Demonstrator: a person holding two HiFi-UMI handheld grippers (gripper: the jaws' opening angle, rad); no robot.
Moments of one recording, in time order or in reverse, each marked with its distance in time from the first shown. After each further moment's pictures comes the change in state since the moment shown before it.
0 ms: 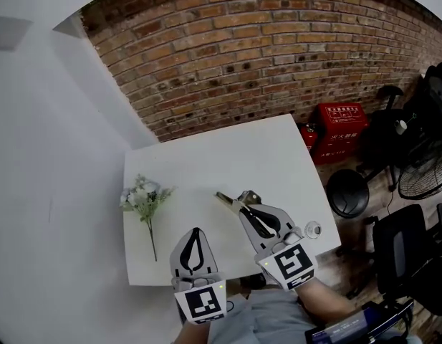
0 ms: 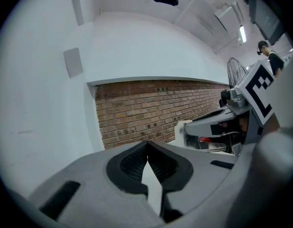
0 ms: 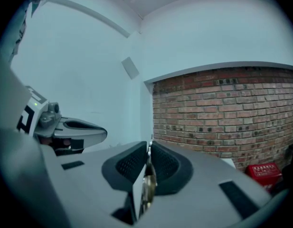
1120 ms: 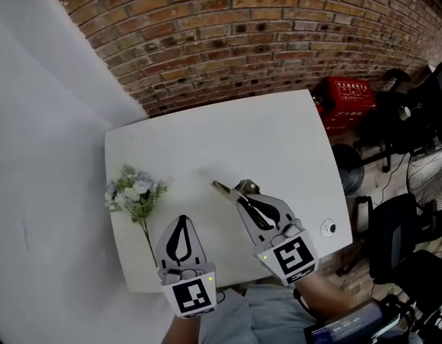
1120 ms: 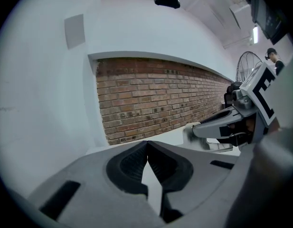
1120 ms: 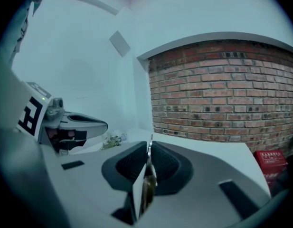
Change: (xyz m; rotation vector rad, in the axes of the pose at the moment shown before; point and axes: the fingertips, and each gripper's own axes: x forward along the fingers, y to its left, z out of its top) left arm 0.091 0.075 -0.068 -0.079 0.175 -0.032; right arm 0.113 -0.011 -0.056 0.078 0.199 0.004
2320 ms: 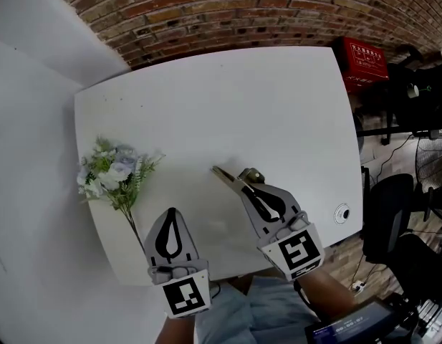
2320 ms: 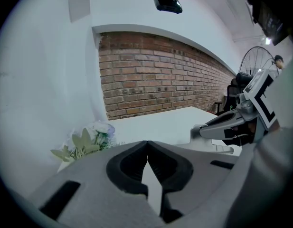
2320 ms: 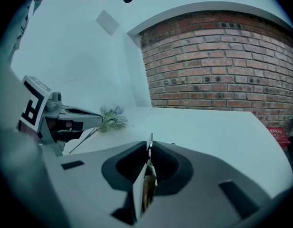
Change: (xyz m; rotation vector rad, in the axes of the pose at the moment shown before) left arm 0.032 0.022 -0.095 -0.049 0.195 -0.020; right arm 0.047 -0.002 -0.101 0.100 0.198 -0.002
